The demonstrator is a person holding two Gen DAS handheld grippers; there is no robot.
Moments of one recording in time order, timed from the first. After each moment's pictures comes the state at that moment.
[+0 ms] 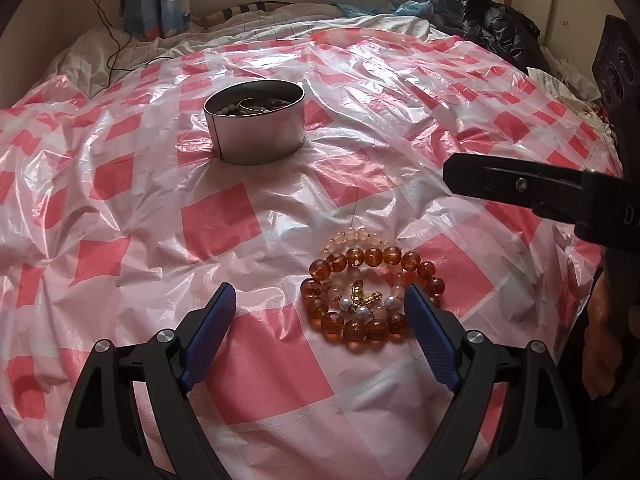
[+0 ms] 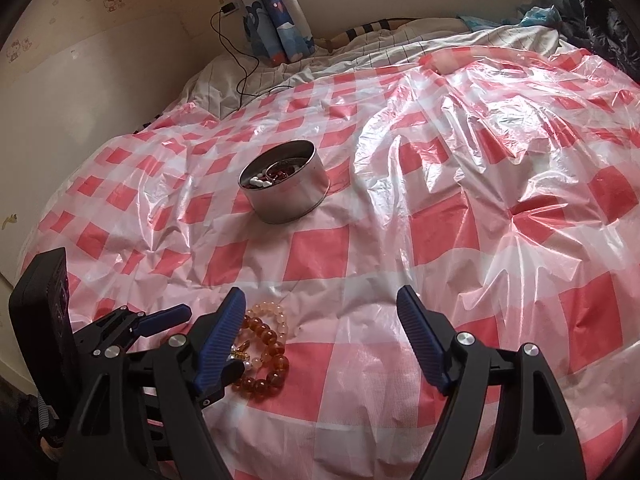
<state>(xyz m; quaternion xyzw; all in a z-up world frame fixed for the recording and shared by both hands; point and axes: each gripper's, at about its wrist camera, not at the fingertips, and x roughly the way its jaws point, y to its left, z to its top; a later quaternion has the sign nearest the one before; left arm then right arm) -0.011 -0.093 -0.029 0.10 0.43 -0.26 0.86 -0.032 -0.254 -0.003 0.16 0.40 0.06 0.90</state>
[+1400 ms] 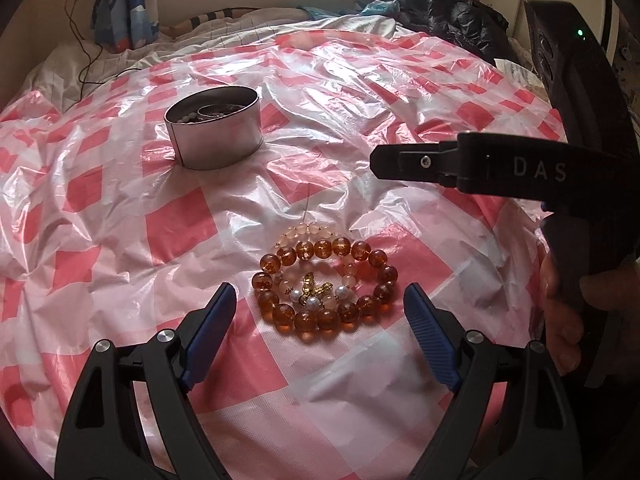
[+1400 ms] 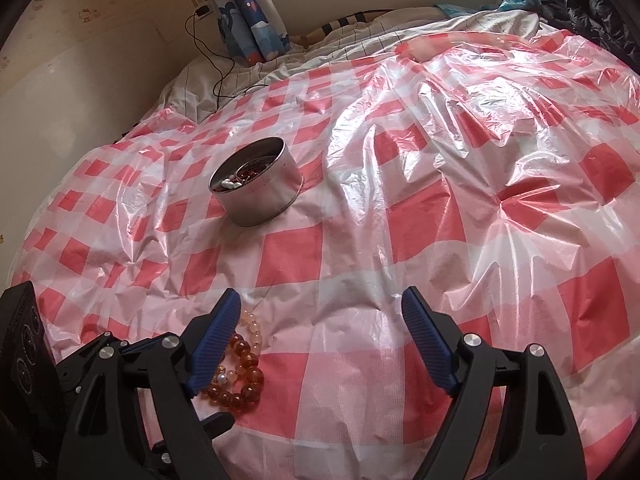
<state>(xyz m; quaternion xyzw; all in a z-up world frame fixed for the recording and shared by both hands) -0.027 -0.100 -0.027 0.10 0.42 -0.31 0.85 -0.021 -0.266 -0.019 0.18 0.41 0.03 0.89</state>
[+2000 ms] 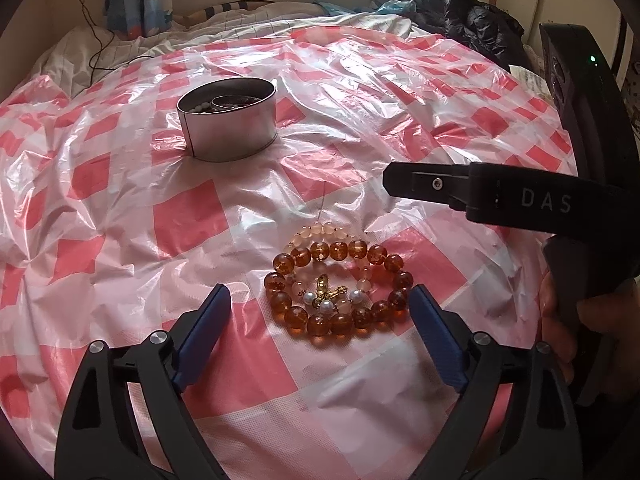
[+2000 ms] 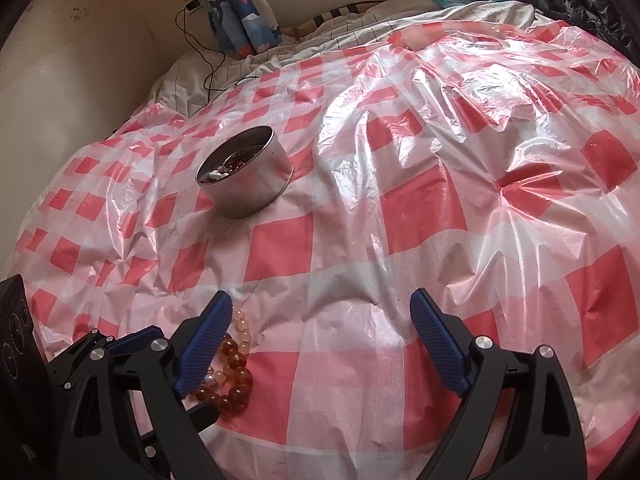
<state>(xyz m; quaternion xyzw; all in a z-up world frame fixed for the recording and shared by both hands) -0.019 -0.100 -0.031 0.09 0.43 -0.29 0.85 -0.017 -0.263 -0.027 0.18 0.43 0.02 0.89</state>
